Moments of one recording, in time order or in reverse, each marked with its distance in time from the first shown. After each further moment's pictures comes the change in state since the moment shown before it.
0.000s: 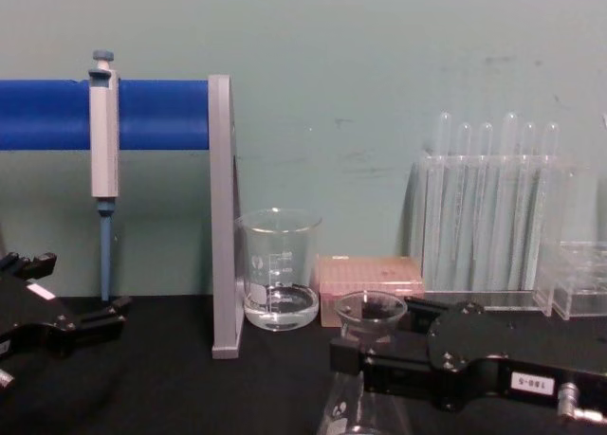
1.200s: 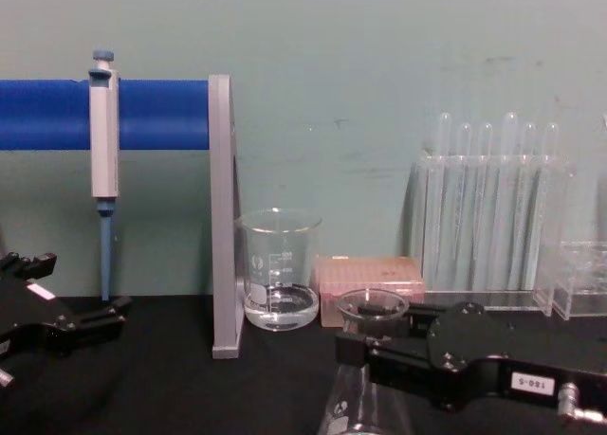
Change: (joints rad) left arm 0.000 0.000 0.000 0.000 0.000 0.000 0.000; right arm 0.000 0.000 0.000 0.000 0.002 0.000 0.001
